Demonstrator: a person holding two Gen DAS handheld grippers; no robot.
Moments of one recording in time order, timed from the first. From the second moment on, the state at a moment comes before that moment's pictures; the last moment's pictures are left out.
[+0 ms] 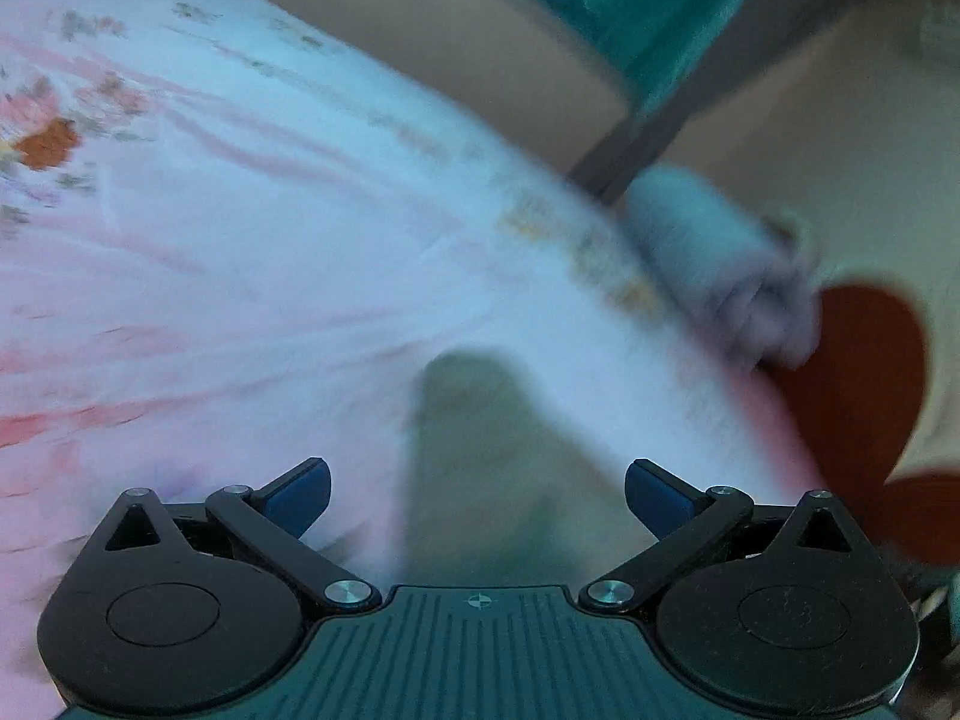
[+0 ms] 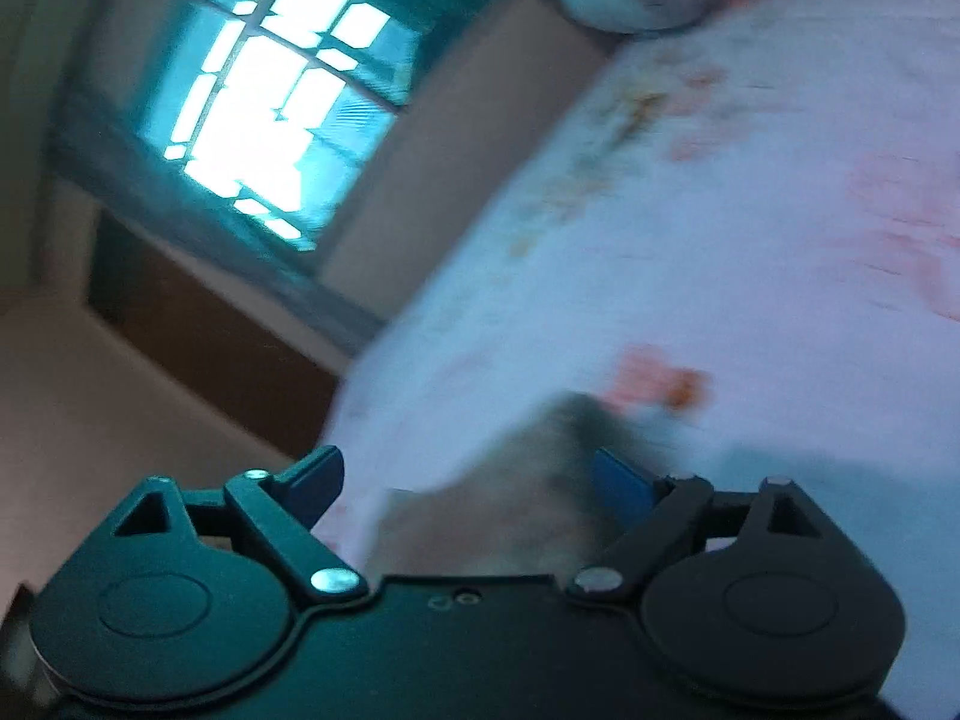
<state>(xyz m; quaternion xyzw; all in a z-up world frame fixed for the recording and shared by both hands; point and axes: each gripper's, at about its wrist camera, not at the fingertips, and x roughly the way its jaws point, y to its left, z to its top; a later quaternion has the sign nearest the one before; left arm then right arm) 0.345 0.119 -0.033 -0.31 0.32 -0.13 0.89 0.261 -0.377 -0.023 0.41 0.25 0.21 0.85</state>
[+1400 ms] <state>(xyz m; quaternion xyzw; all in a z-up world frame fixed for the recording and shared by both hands) 0.357 0.109 -0.079 -0.27 0.44 -0.22 0.83 0.270 -0.406 -0.090 0.44 0.38 0.20 0.79</state>
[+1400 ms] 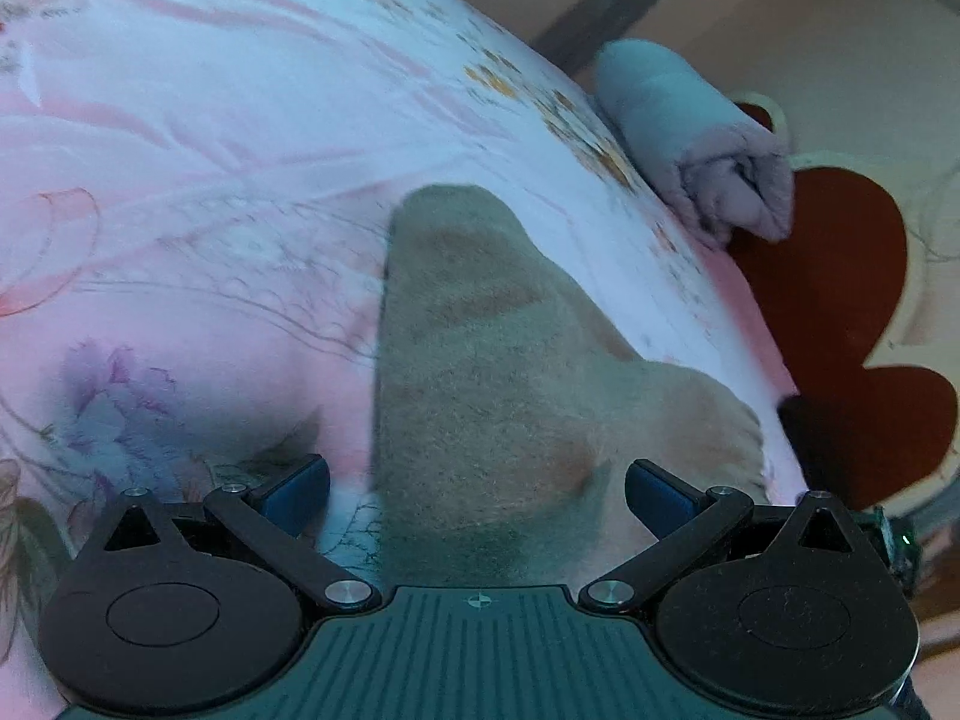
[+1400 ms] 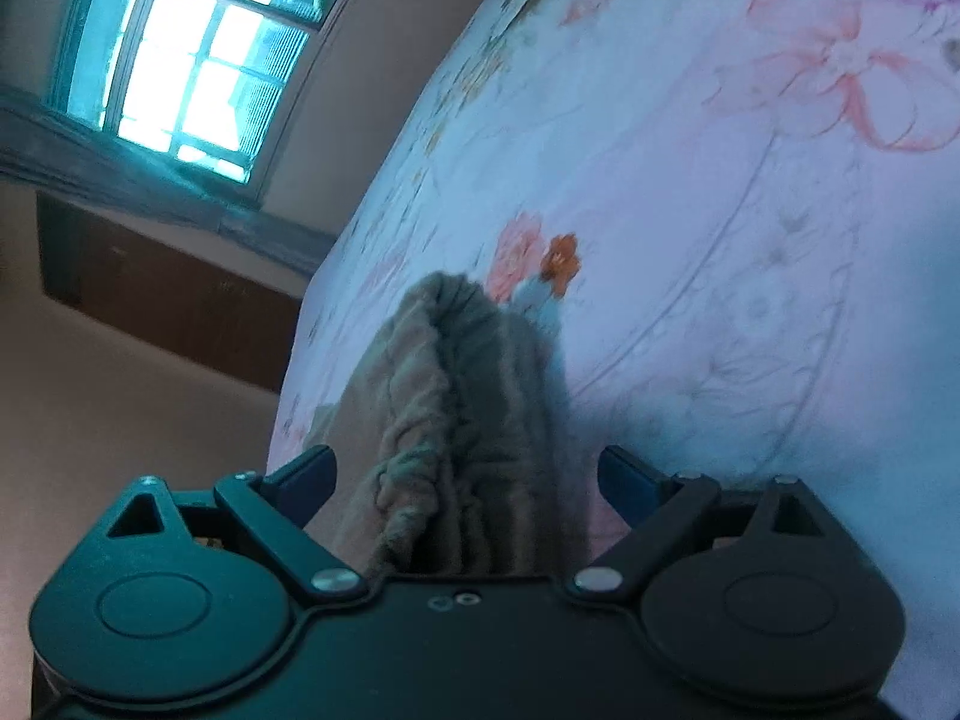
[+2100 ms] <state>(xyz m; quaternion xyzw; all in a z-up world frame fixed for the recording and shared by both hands) 0.376 0.099 -0.091 -0.27 0.44 -0.25 0.82 0.296 -0.374 -0.098 0.43 0.41 0.27 0.76</state>
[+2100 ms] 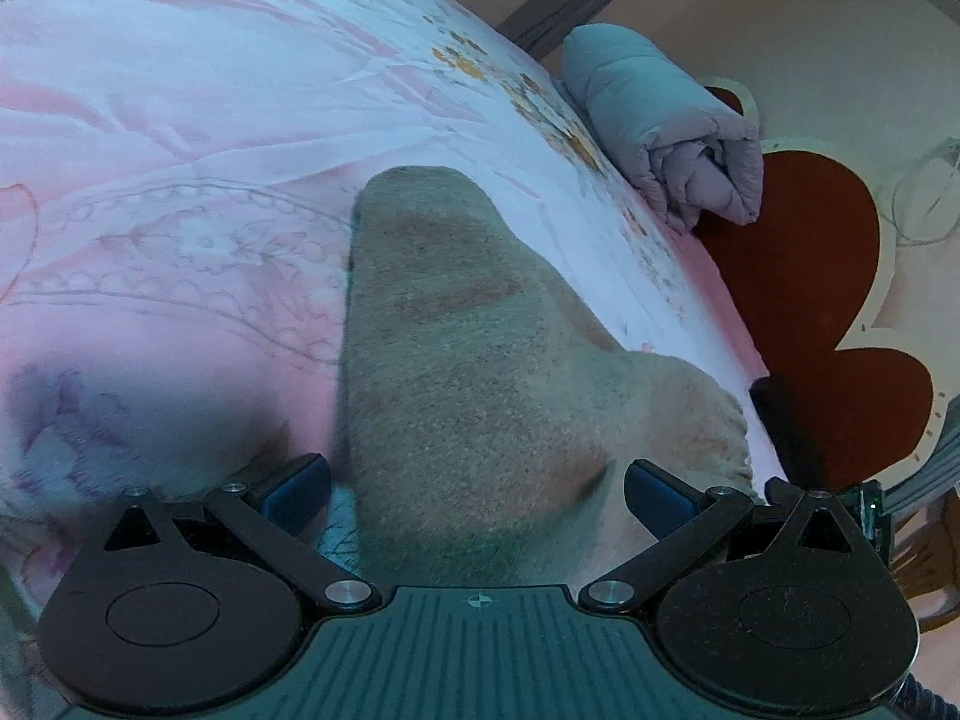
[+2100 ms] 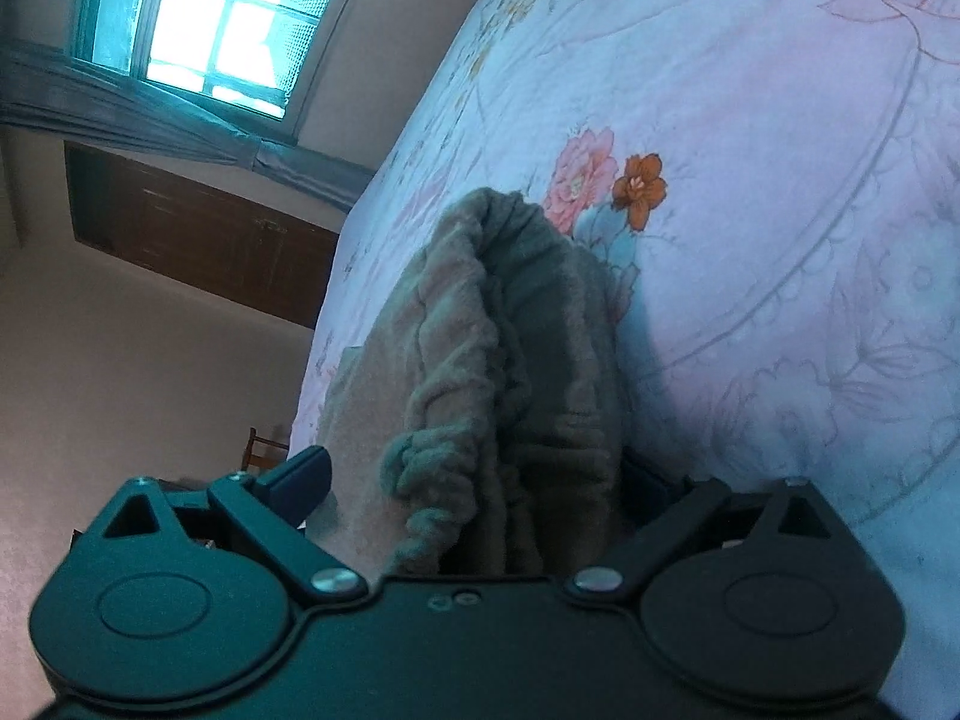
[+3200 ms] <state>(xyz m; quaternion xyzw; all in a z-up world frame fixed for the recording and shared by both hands) 0.354 0.121 -0.062 -0.38 0.37 -0.34 0.78 0.298 -0.371 -0.032 0.40 0.39 0.35 0.75</state>
